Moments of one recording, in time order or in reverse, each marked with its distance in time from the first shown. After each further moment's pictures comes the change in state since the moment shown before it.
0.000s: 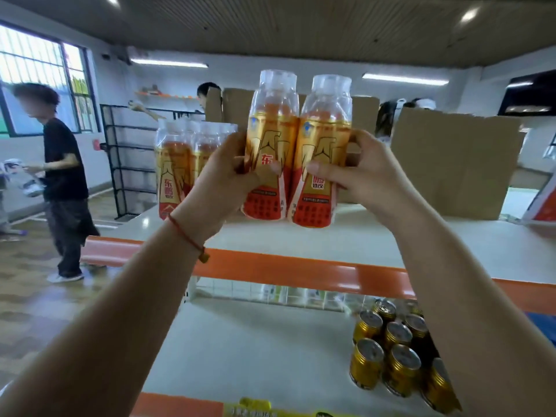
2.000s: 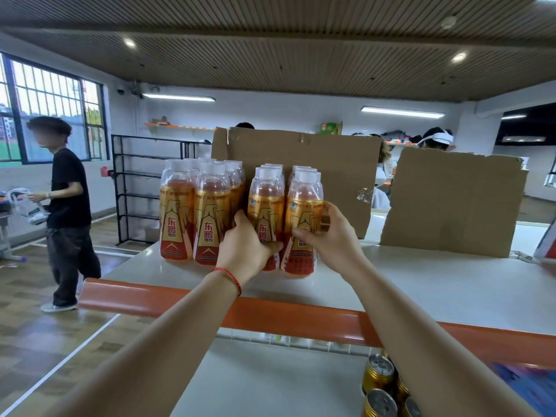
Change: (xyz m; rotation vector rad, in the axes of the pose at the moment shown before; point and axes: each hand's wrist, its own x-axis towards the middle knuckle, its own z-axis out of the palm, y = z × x) left_hand 0.029 -0.066 0.018 0.710 0.224 -0.286; right_hand 0.040 0.079 0.043 -0.230 0.055 0.049
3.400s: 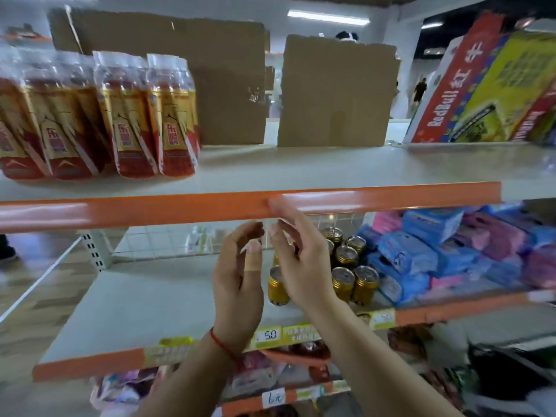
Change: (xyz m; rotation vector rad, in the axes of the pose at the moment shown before) left_hand -0.233 0.021 0.149 -0.797 -0.014 0.258; right_hand -0.221 0.077 -0.073 0.132 0.255 -0.127
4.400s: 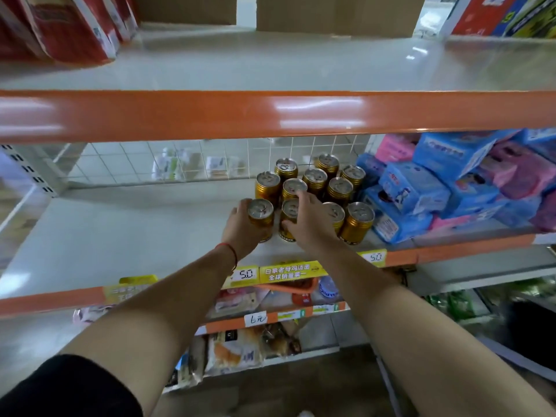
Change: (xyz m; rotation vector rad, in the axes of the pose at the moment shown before) left_hand -0.003 -0.218 0.058 0.607 -0.415 -0.632; right_hand -0.024 0.210 -0.040 -0.756 -0.469 0.491
